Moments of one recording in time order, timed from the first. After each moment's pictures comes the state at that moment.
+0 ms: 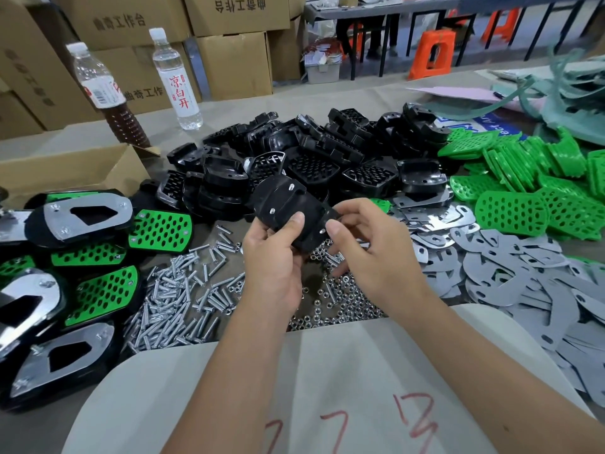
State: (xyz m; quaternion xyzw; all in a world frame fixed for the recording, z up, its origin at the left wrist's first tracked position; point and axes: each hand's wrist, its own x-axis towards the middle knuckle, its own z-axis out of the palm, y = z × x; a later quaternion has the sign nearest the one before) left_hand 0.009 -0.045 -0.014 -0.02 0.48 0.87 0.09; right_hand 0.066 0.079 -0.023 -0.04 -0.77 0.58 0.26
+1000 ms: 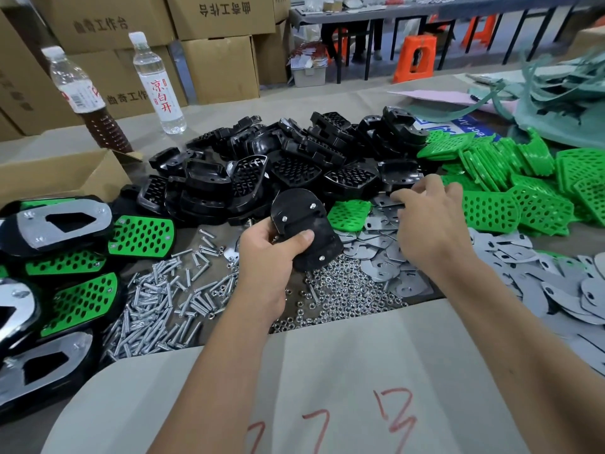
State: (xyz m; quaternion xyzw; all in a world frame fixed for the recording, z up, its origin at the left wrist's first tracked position) left_hand 0.009 -0.039 -0.020 0.05 0.60 0.79 0.12; right_hand 0.065 0.169 -0.010 -0.25 -0.95 0.07 0.17
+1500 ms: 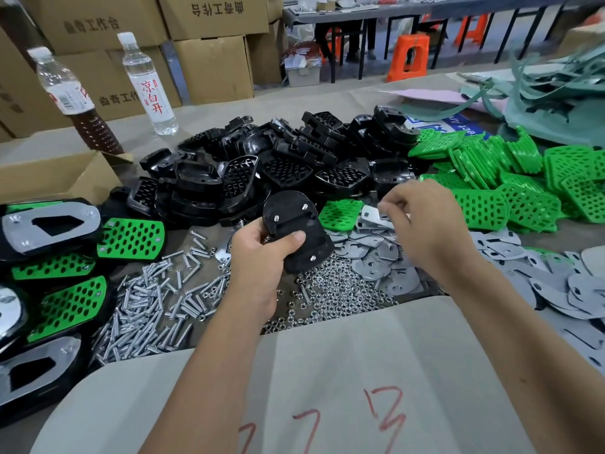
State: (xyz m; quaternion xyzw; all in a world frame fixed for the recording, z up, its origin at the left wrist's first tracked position) left_hand 0.010 -0.040 -0.022 0.06 0.62 0.77 0.11; right_hand 0.078 0.177 -0.001 -0.13 -0.93 0.19 0.28
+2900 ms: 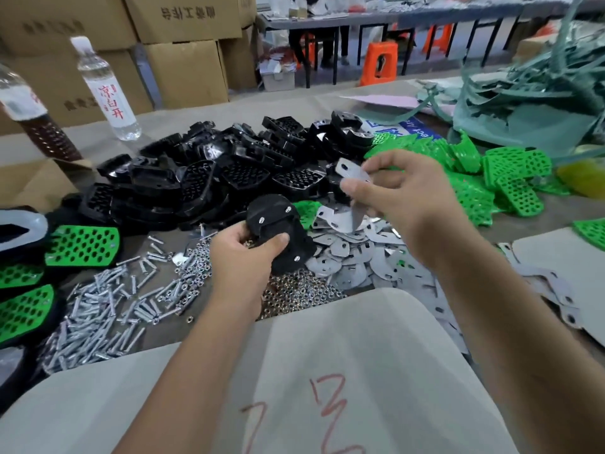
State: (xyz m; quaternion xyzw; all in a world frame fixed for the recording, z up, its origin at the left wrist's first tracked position) left_hand 0.032 -0.004 -0.022 0.05 0.66 0.74 0.06; right_hand 0.119 0.183 0.048 -0.15 -0.73 0.61 0.25
